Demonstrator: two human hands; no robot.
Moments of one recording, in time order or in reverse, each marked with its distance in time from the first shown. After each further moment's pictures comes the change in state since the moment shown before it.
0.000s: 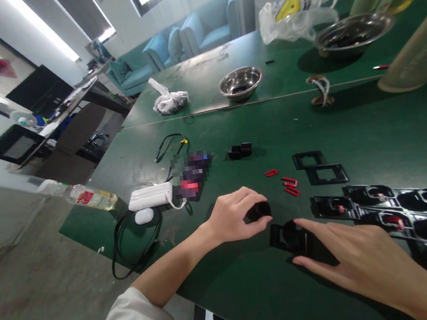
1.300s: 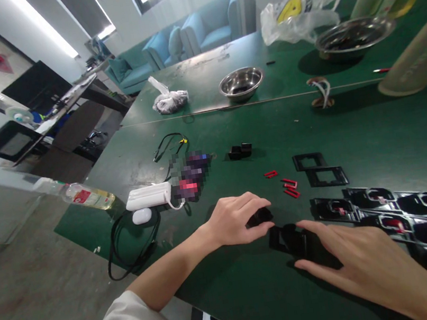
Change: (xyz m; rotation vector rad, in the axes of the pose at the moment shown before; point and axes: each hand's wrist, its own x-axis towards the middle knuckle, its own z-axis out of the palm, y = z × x) left_hand -0.004 -0.002 0.002 0.075 -0.044 0.083; right_hand 0.003 0.001 -0.007 0.027 -0.031 -0.019
